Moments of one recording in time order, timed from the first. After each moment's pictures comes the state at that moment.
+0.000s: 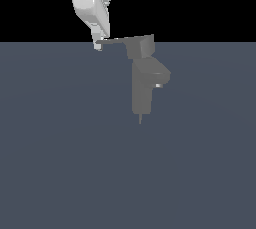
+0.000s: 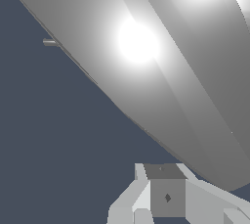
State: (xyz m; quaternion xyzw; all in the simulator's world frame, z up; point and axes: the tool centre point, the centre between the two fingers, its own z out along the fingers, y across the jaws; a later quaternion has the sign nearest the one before) arm -0.043 0.076 0.279 0.70 -0.71 -0.07 0.07
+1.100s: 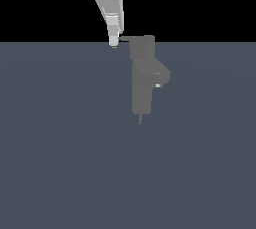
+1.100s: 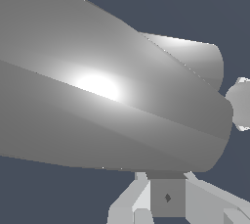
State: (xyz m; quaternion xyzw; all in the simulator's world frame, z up) arm -0.103 0.030 0.290 0.70 -0.70 -0.07 0.07
